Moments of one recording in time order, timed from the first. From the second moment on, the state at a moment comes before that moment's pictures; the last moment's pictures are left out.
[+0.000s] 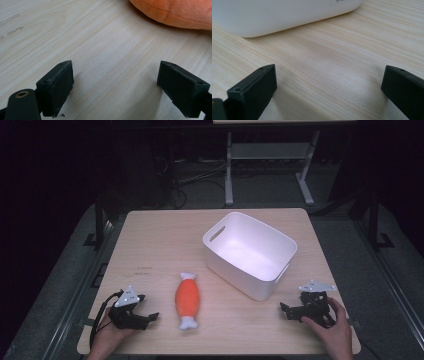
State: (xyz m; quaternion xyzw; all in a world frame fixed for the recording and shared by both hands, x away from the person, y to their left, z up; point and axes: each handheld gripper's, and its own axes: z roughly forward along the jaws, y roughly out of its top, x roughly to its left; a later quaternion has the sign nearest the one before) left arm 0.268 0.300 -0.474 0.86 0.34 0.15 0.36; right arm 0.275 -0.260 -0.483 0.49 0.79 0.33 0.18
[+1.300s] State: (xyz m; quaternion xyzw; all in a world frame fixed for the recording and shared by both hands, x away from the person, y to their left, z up) left arm 0.260 0.268 -0.425 0.88 0.30 0.03 0.36; right arm 0.275 -0.260 -0.483 0.49 0.79 0.33 0.18
